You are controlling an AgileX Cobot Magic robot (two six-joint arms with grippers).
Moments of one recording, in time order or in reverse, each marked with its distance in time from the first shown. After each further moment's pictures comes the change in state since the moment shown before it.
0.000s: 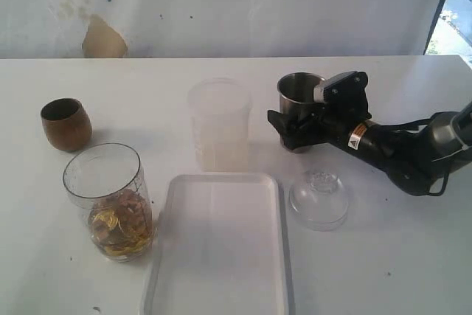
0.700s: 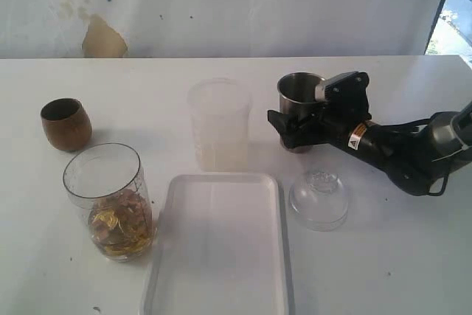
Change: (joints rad) left arm 0.000 0.000 0.000 0.000 0.000 0.000; right arm 0.000 0.000 0.000 0.000 0.010 0.053
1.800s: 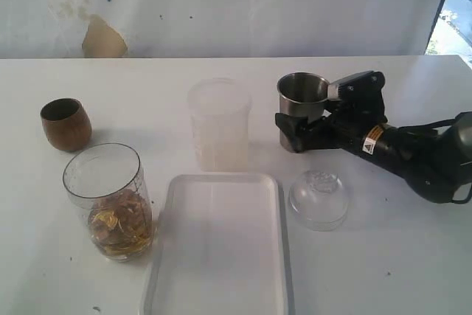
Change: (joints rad) left arm 0.000 0.000 0.000 0.000 0.000 0.000; right arm -0.011 -0.119 0.131 -0.005 0.027 0.029
